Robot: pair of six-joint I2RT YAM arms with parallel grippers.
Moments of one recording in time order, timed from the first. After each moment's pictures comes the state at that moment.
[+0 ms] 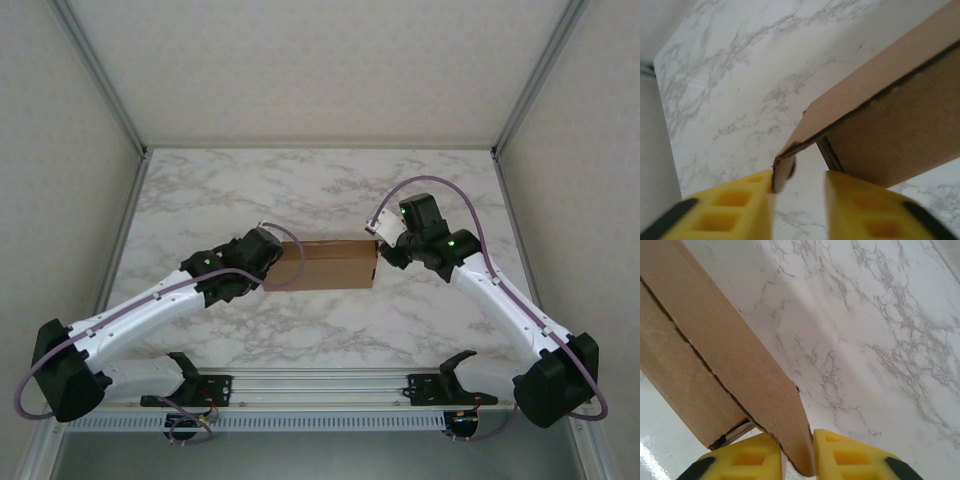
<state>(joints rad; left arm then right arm) -0.76 1.19 0.97 -0.77 -0.58 0.02 0.51 1.19 1.03 -0.71 -0.03 -0.53</state>
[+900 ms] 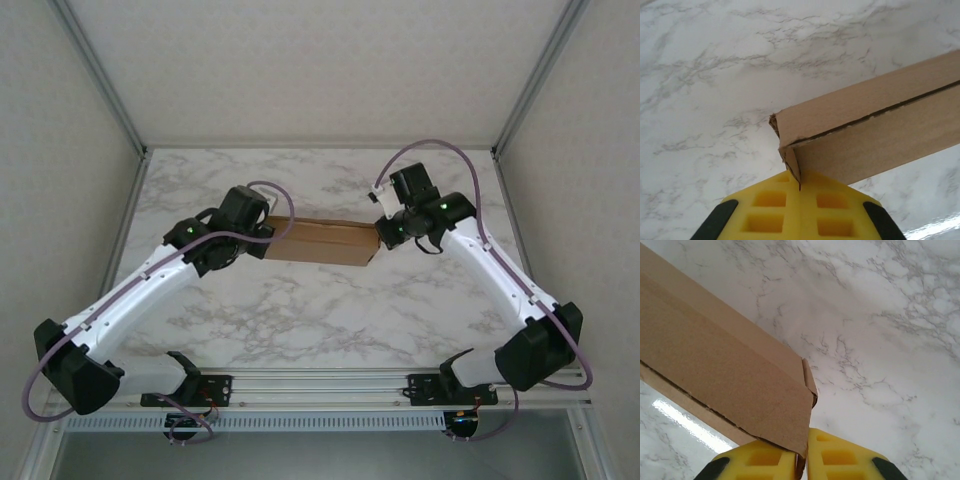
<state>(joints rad) -0.62 1.27 1.24 -0.83 -0.25 -0.15 0.50 1.41 1.38 -1.00 -0.03 -0.09</state>
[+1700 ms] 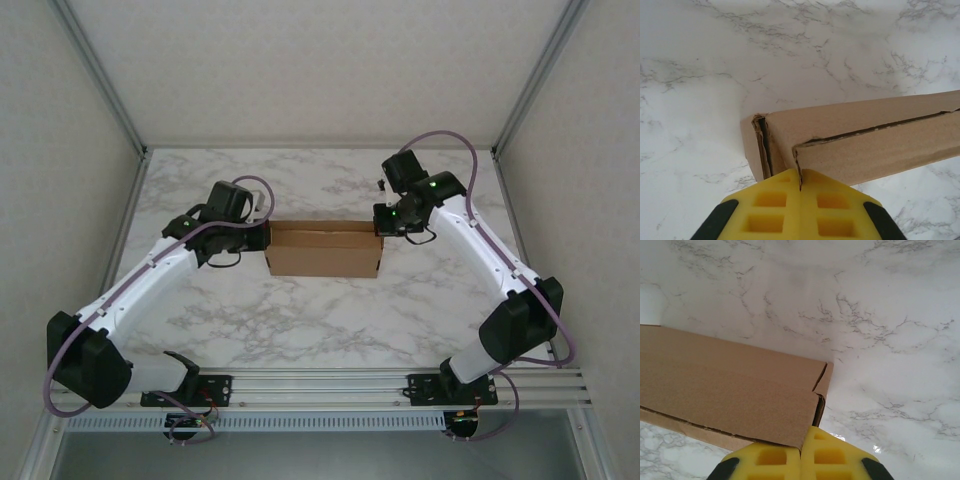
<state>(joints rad) -0.43 1.31 1.12 -0.71 0.15 -0.44 0.48 1.55 1.53 -1.15 -0.05 0.32</state>
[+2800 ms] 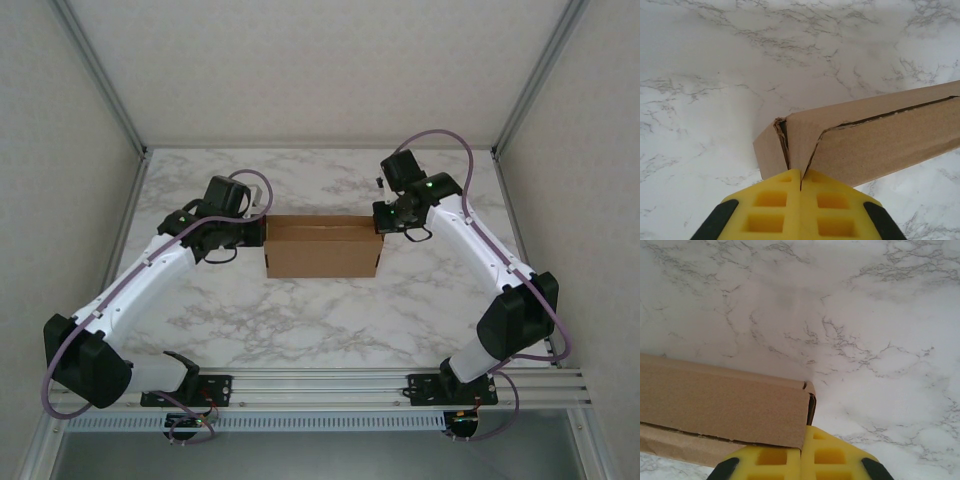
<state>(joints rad) -0.42 1.31 1.18 -0.76 0.08 -0.39 0.47 1.57 1.50 -1.06 0.01 0.25</state>
